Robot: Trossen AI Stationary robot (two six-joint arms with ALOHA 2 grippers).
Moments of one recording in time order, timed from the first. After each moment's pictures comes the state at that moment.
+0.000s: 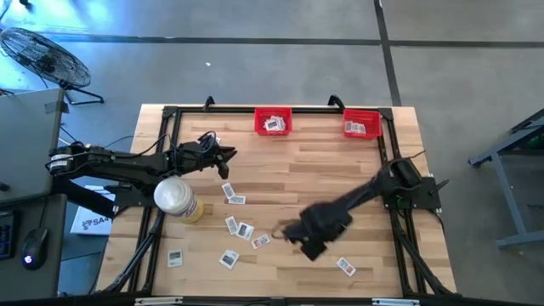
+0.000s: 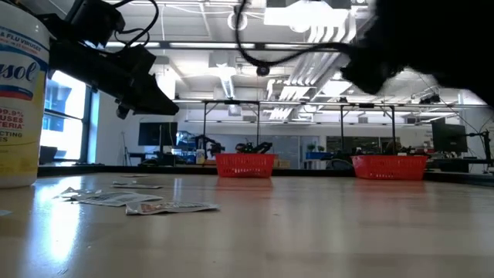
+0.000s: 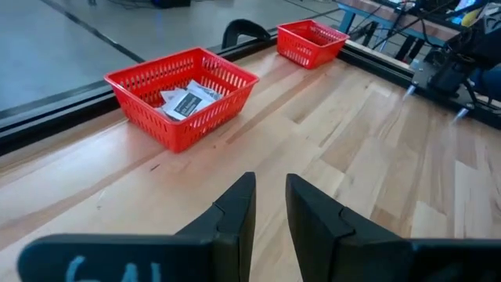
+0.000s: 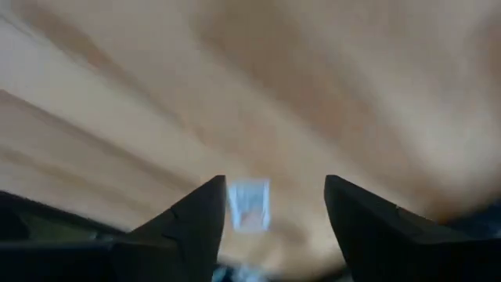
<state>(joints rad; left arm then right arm) 0.21 0.98 0.27 0.42 -0.29 -0.33 0.41 2.01 1.50 -1.26 -0.39 1.24</state>
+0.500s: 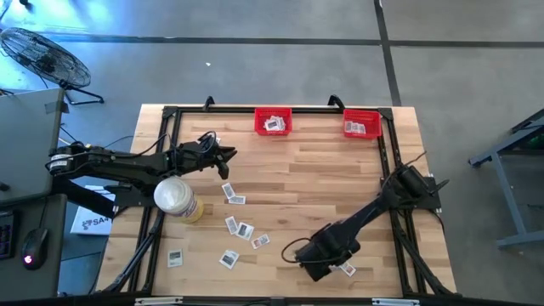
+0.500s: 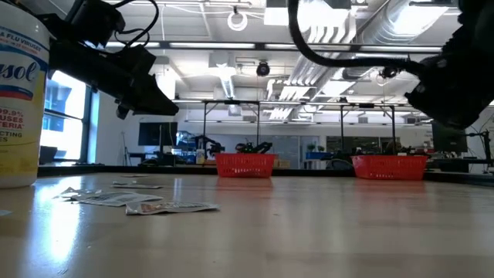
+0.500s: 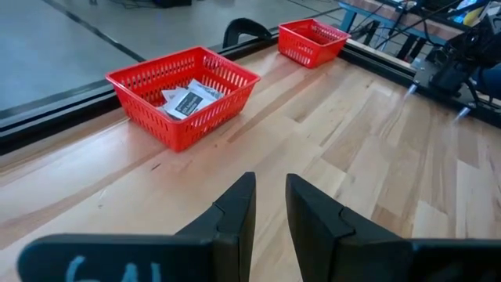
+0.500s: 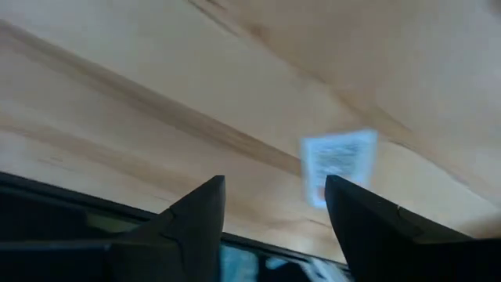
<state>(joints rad) 0.21 0.98 0.27 0.41 -0.30 -0.33 0.57 2.01 1.34 -0.86 -0.47 1.59</state>
